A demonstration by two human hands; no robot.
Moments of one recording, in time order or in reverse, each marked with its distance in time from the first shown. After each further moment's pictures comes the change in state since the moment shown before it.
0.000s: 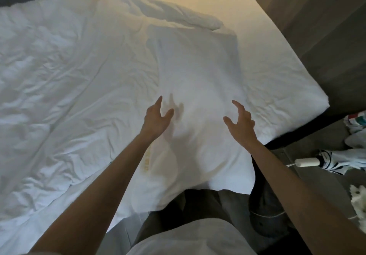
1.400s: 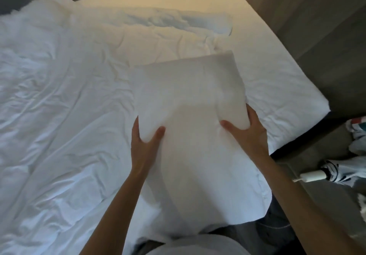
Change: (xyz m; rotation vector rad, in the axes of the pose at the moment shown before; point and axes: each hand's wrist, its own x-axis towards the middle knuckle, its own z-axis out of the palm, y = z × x) left_hand 0.033 0.011 0.004 -0.411 0.277 -0.033; right_hand 0.037 -0.051 -0.035 0.177 0.192 0.128
